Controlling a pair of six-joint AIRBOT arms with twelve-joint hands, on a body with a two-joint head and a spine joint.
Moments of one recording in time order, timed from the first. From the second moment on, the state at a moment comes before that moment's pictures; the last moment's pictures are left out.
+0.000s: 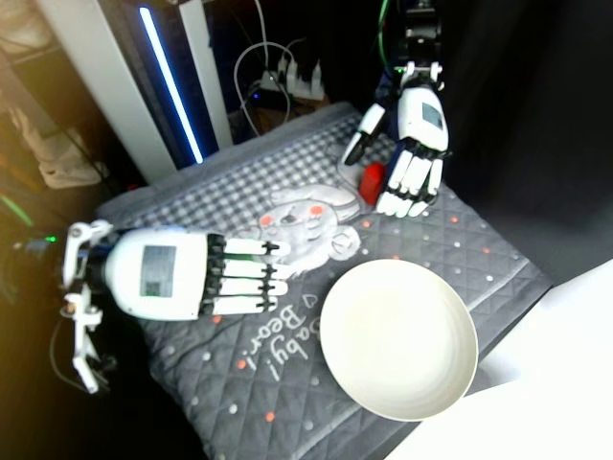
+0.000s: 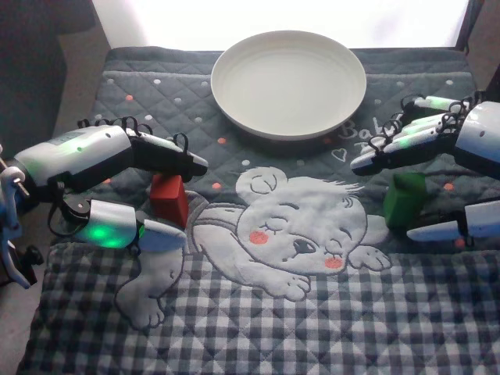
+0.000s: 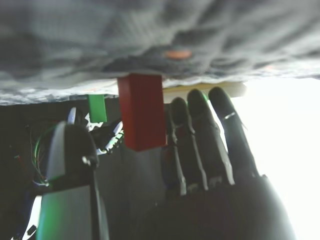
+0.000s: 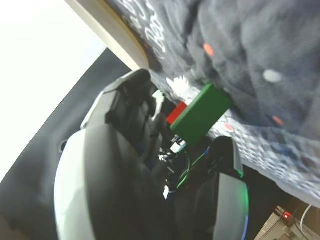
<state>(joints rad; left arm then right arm) 0.75 -1.03 1.21 0.08 -0.77 0.63 -0.64 -1.09 1.40 -0.34 1.03 -0.26</state>
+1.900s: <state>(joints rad) 0.45 -1.17 1.38 0.05 -0.73 0.74 -0.31 -1.27 1.53 -0.29 0.90 -0.40</state>
